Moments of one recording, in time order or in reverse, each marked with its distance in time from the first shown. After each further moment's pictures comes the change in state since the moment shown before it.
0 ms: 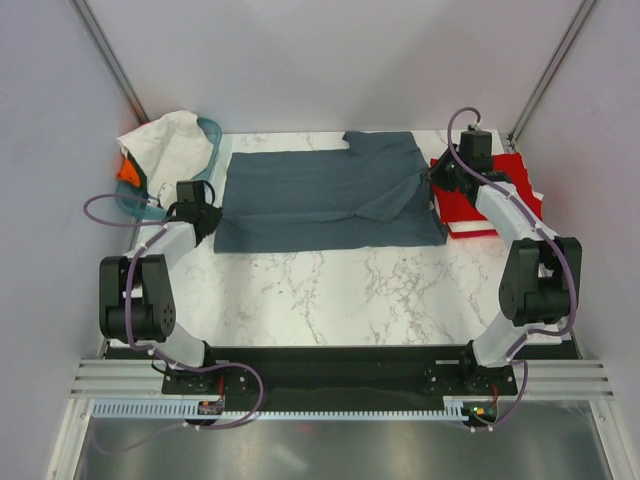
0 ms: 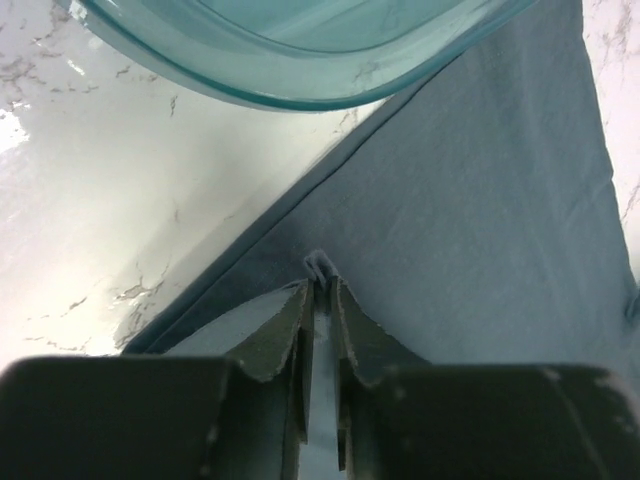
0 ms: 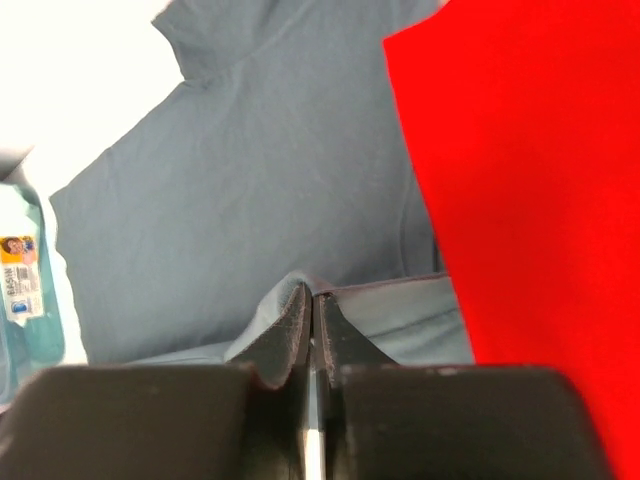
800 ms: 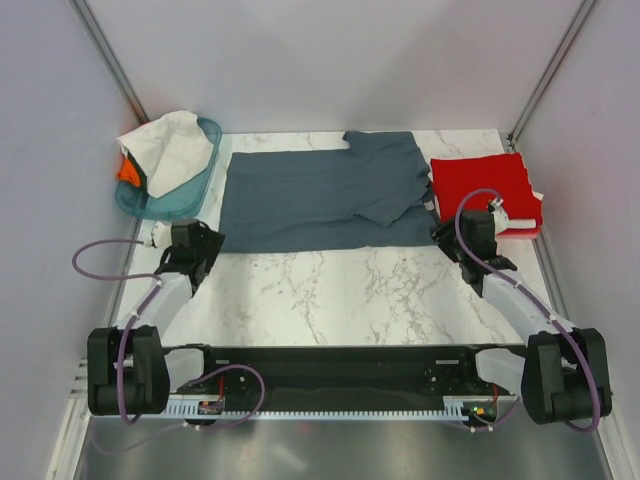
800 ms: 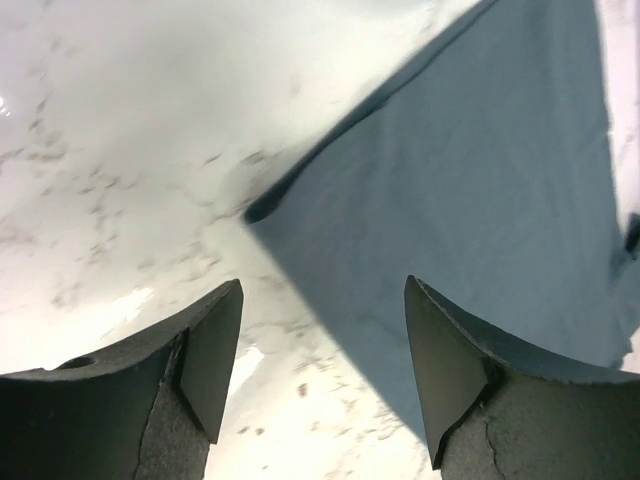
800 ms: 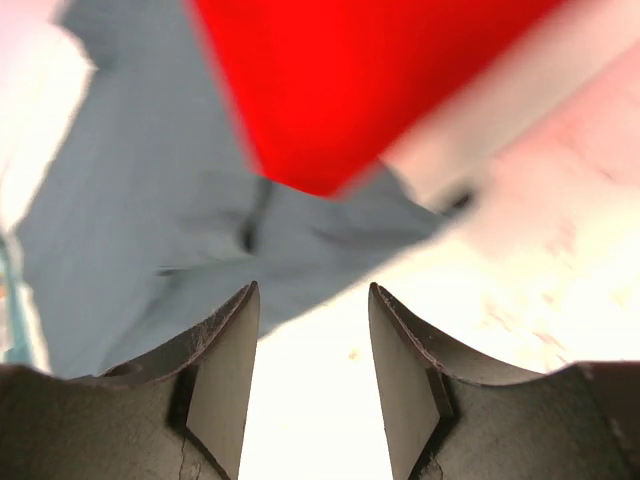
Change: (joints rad) left arm -0.005 -0.390 -0.322 0.020 0.005 -0.061; right arm 0.066 -0.529 -0.676 0.224 0.233 0.191
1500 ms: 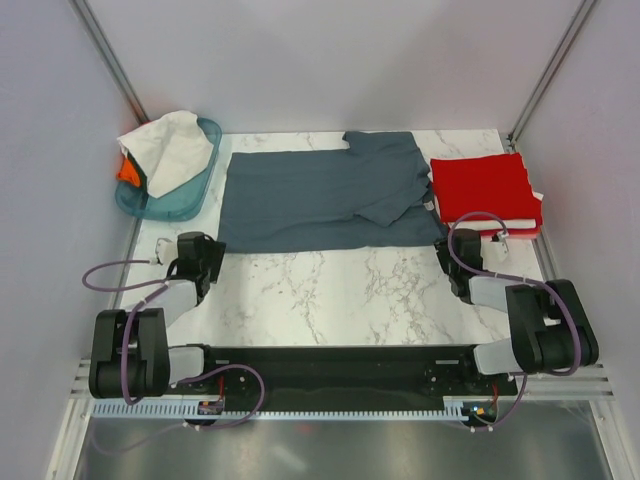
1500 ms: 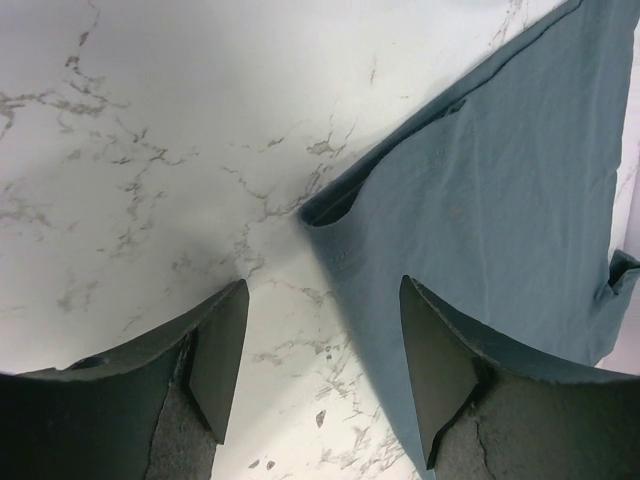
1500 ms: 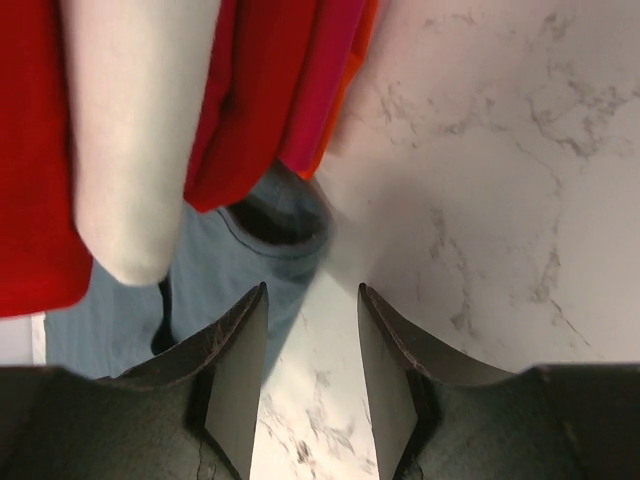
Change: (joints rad) left arm 0.000 0.078 -0.190 0.225 -0.002 -0.166; right arm 0.013 0.230 -0.254 0.375 0.212 0.379
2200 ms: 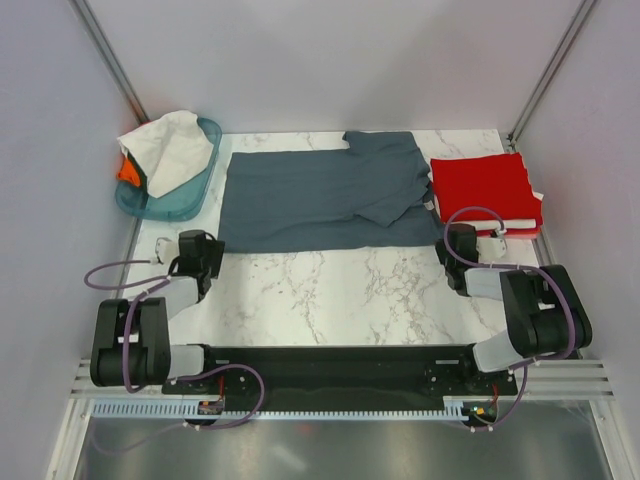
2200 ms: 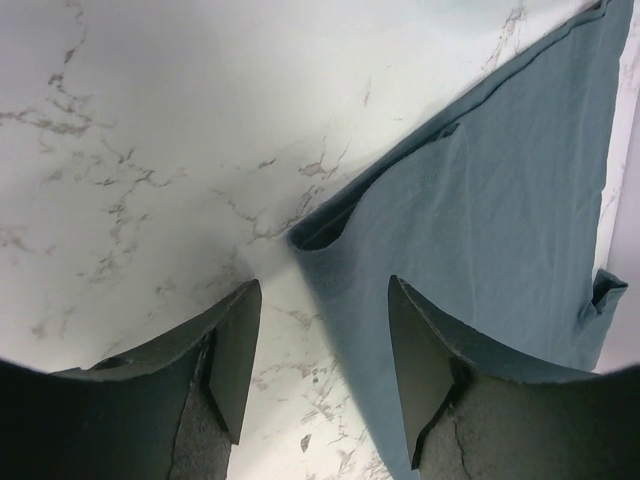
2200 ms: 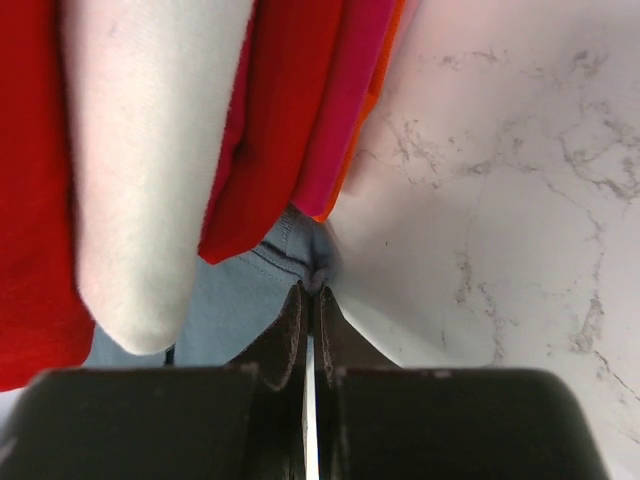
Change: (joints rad) left arm 0.000 0.050 0.002 0.056 -0.021 -0.038; right arm 0.012 0.124 0.067 0.050 0.079 0.028
